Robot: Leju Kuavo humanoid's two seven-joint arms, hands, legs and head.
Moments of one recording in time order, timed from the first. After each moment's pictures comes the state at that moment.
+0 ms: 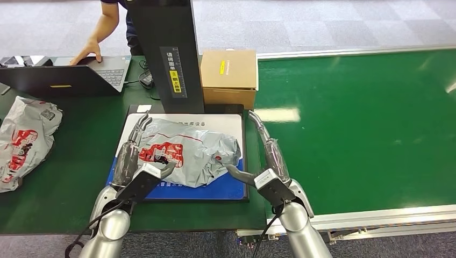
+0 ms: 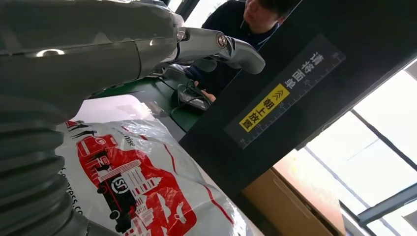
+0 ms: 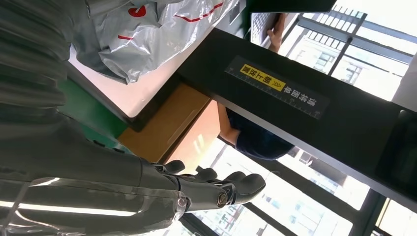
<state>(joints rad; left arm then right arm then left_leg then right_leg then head) -0.14 -0.10 -0.17 -1.48 -0.86 0.05 -0.37 -0.20 0.16 0.15 -1.41 0.50 -0.13 -0.50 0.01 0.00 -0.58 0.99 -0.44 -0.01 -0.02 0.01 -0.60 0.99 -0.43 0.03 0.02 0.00</state>
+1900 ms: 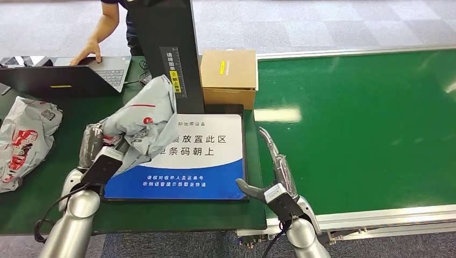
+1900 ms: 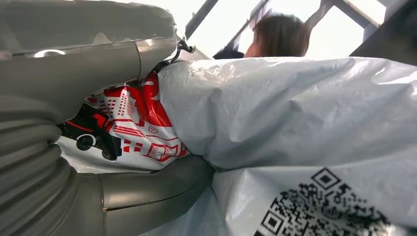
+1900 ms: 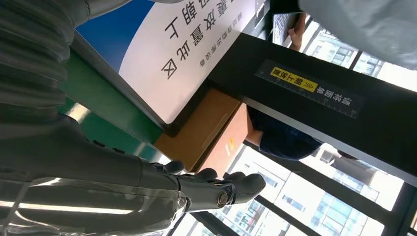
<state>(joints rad) -0.27 0.08 -0.11 -1.41 -0.65 0.12 -0.47 -0.09 0.12 0.15 -1.44 0.45 -0.17 -0.50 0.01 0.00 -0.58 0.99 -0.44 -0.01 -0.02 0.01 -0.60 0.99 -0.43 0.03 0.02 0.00</state>
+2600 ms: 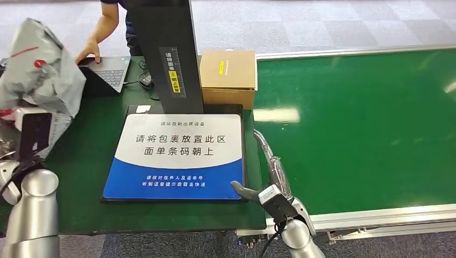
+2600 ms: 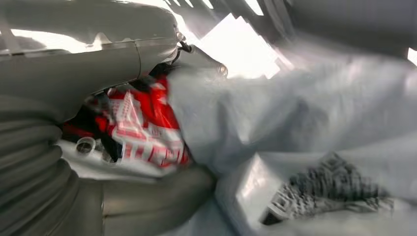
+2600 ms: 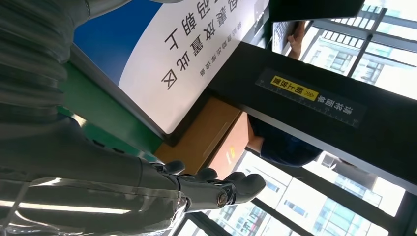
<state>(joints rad) -0.43 0.12 0.22 -1.37 -0.91 0.55 -0.24 -0.09 0.14 0.16 -1.40 0.47 -0.17 -0.51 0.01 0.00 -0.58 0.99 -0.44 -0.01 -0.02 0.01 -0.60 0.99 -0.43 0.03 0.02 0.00</state>
